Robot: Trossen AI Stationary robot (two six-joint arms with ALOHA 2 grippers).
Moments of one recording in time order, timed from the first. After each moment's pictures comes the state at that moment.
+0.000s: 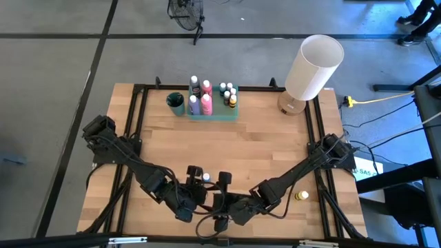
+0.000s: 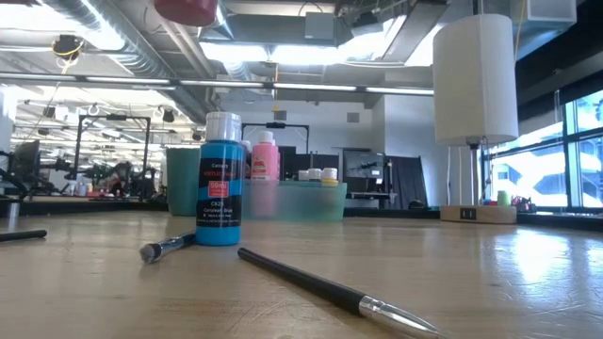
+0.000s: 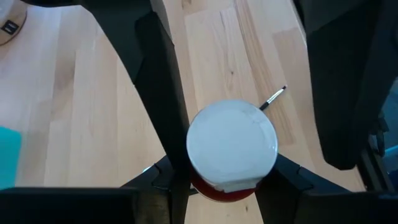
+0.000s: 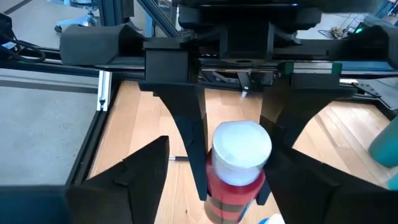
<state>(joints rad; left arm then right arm) -0.63 1.70 1.49 -0.77 -0.48 -0.30 0.59 2.03 1.65 -0.09 0.67 0.14</state>
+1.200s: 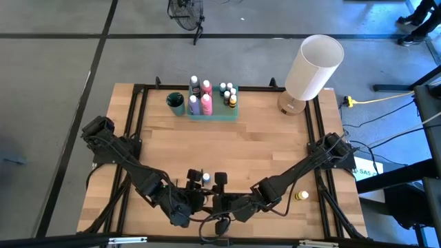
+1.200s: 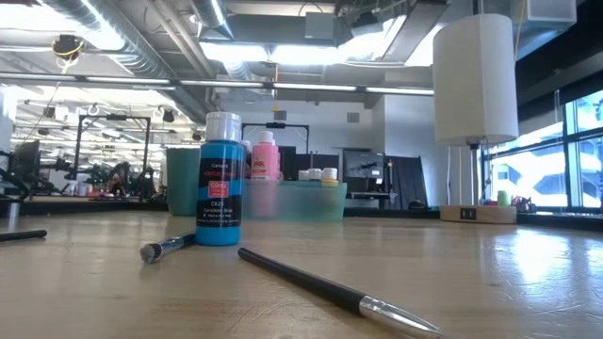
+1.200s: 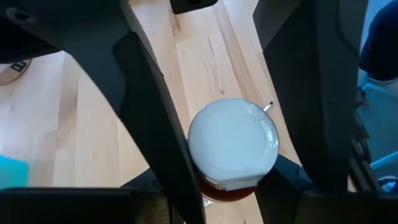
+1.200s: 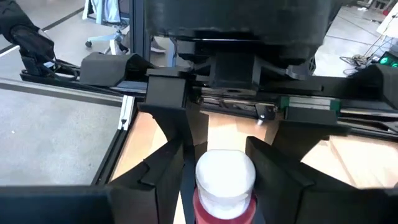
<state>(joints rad) -0.68 1.69 1.52 -0.73 -0.51 -0.23 0.58 2.02 1.66 -0.04 0.57 0.06</state>
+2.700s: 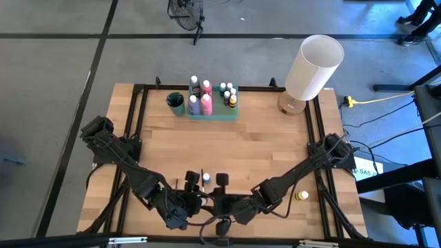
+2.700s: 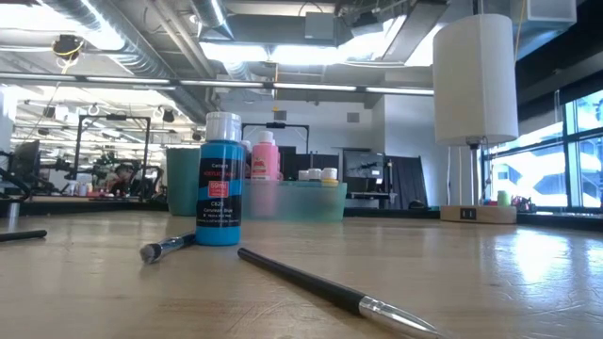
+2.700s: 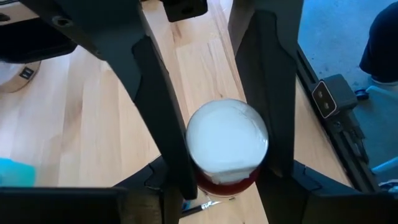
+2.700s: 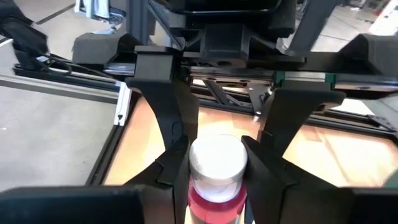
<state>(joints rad) -0.72 1.68 1.52 -0.73 -0.54 -0.23 0.60 2.02 1.65 -0.06 0.59 0.07</state>
